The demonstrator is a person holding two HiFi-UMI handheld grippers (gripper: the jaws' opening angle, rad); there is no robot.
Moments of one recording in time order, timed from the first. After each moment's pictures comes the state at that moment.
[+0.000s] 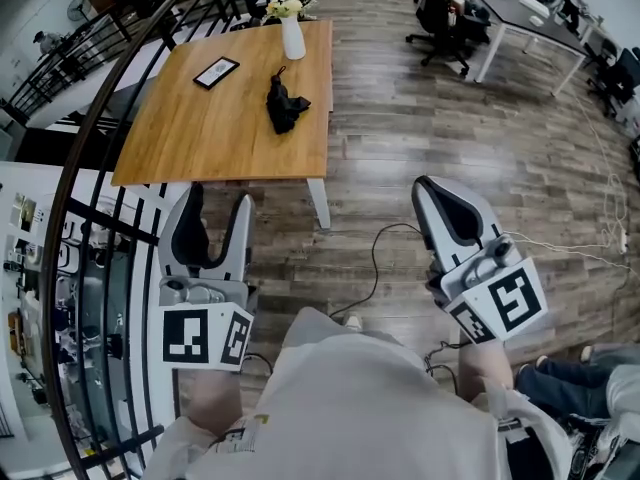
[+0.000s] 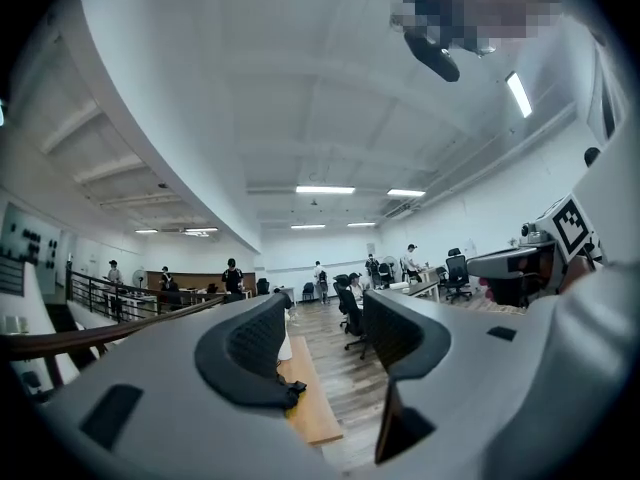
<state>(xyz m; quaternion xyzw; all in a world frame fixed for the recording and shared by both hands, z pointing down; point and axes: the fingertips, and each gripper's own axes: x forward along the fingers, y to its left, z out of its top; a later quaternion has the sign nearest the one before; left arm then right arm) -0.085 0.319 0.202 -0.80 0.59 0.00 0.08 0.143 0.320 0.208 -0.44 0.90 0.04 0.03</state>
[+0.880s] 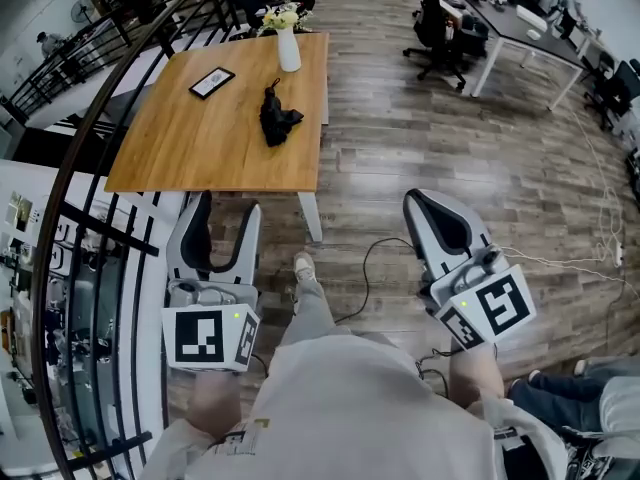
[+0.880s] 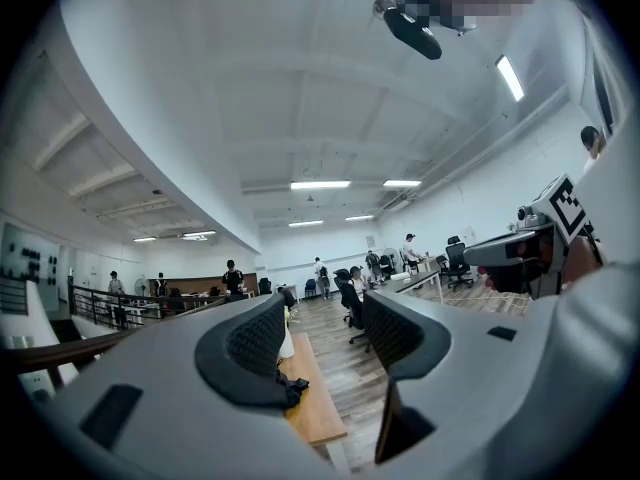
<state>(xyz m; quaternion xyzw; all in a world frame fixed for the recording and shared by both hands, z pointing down) -0.051 0.303 0.223 -0.80 0.59 -0.03 0.11 0.162 0.304 0.227 -0.44 0.90 0.04 0.02</state>
